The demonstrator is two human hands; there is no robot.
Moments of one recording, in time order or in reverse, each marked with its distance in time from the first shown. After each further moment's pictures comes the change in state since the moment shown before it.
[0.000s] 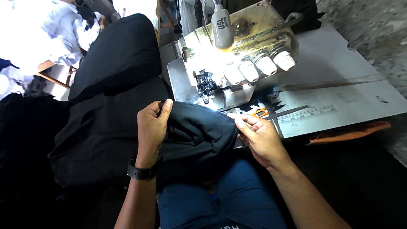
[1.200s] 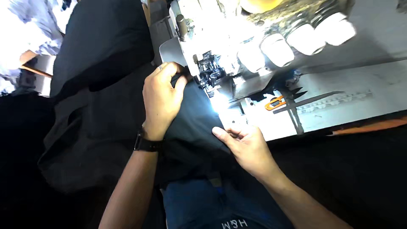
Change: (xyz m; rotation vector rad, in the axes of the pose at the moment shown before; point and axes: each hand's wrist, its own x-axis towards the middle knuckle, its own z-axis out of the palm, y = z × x) left_hand 0.064 -0.005 0.036 0.470 -0.155 0.444; right_hand -0.011 0.016 0.047 -0.244 -0.061 -0.043
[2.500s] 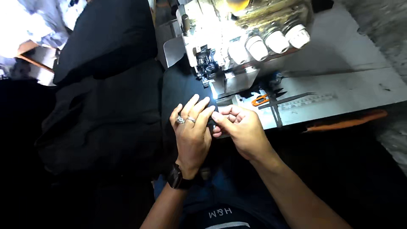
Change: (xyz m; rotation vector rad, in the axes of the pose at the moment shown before) left_hand -0.114 0.079 0.052 -0.006 0.287 0.028; right_hand -0.006 -0.026 -0.013 0.284 -0.029 0.128
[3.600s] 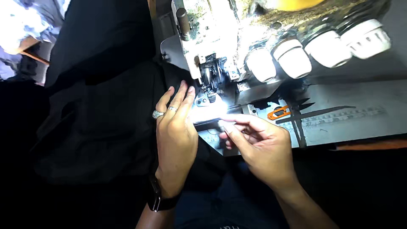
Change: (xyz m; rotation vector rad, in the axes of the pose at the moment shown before) left_hand 0.055 -0.027 -0.016 0.142 -0.177 -0.162; right_hand 0.025 0.010 -0.011 -0.287 0.020 -0.398
